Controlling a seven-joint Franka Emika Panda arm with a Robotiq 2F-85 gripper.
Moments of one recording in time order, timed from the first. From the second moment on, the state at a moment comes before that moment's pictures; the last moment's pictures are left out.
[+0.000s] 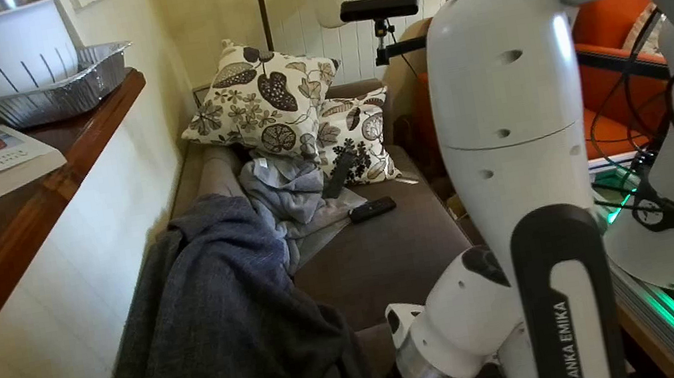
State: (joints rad) arm -0.07 0.88 0.39 -2.40 0.40 3.80 0.44
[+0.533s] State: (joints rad) arm 0.09 0.60 0.35 -2.62 0.44 3.98 0.47
